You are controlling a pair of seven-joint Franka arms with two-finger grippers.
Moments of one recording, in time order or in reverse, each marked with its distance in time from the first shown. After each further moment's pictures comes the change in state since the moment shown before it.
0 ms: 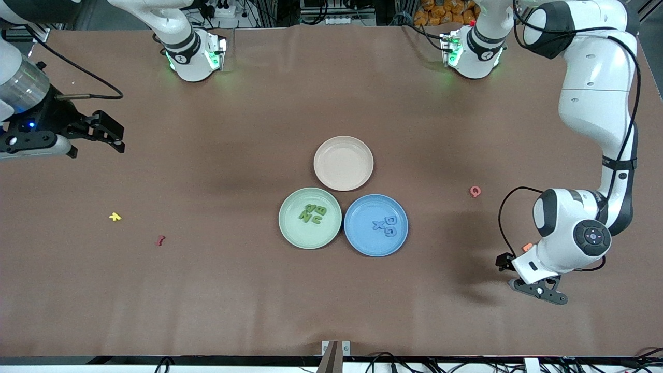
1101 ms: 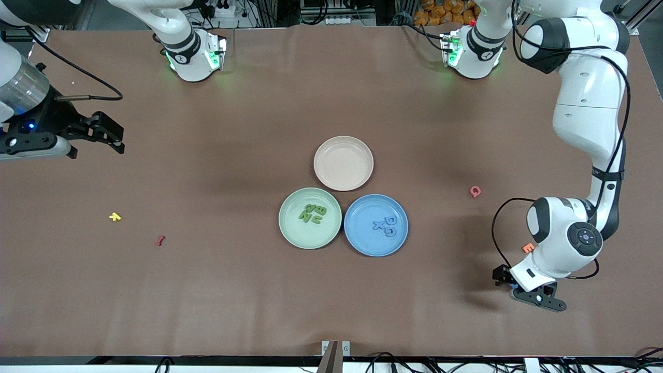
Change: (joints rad) left arm 0.031 0.103 -0.028 0.057 0.000 0.161 -0.023; right arm -0.001 0.004 -0.001 0.000 0.000 -0.001 0.000
